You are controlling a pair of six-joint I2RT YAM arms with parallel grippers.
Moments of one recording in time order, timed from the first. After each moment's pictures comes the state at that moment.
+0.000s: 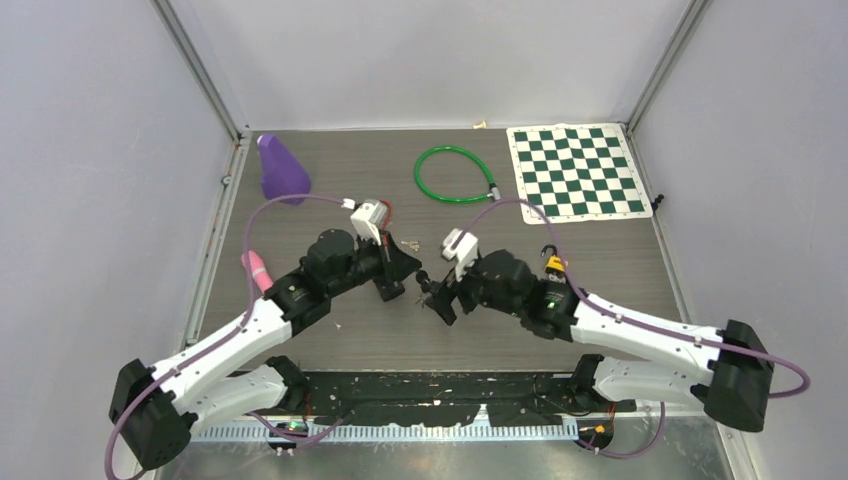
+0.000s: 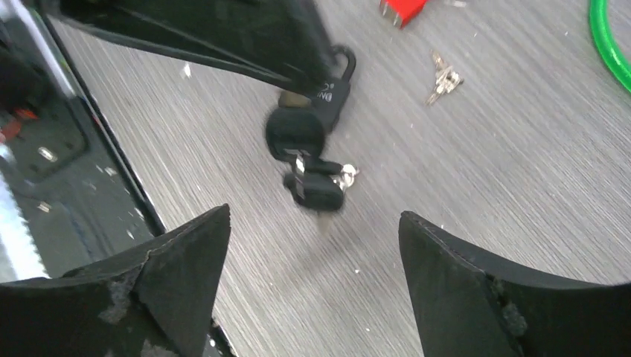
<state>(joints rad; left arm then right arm) -0.75 0.99 0.66 0.00 0.17 -0.64 1.07 1.10 0.71 -0.09 0.09 0.08</state>
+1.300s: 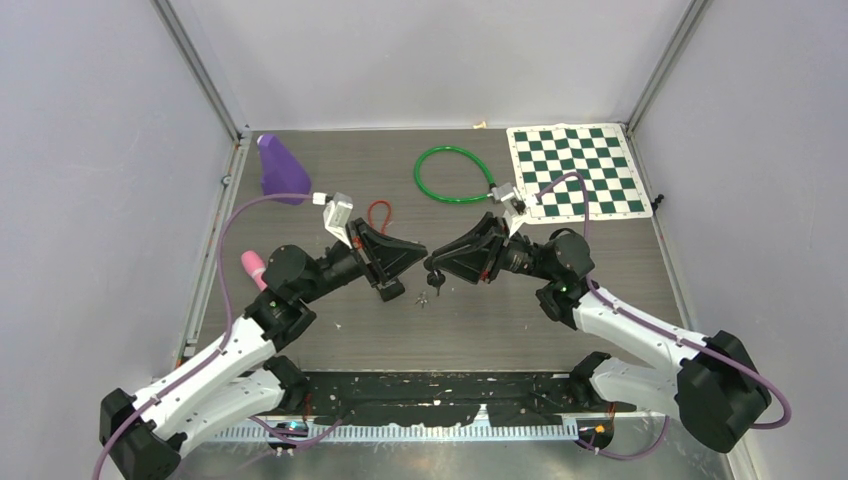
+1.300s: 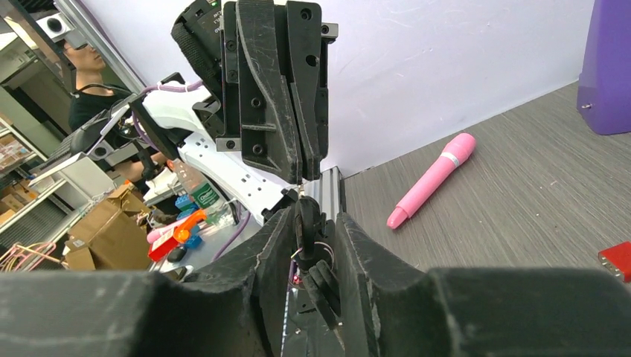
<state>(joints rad) -0.74 0.79 0.62 0.41 0.39 -0.66 0.65 1.08 0.54 0.95 -0.75 0.77</state>
